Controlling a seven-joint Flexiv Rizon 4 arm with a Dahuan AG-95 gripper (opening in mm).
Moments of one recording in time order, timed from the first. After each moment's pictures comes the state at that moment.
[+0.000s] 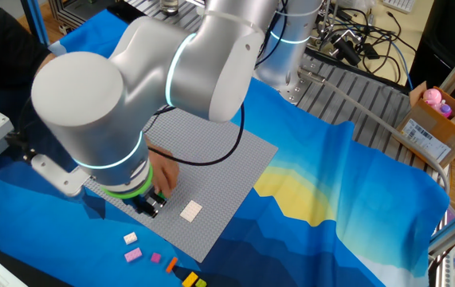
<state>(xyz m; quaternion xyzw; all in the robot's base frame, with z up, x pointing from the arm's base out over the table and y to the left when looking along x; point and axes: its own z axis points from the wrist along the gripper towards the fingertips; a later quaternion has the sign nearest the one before) 0.641 -0.039 0.042 -0.04 -1.00 0.01 0.08</state>
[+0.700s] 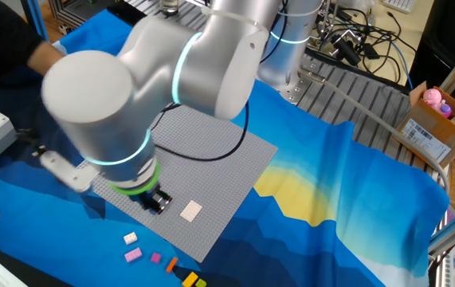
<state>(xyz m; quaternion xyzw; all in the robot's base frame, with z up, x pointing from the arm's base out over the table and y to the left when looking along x) 0.621 -0.035 0.034 -0.04 -1.00 0.01 0.08</state>
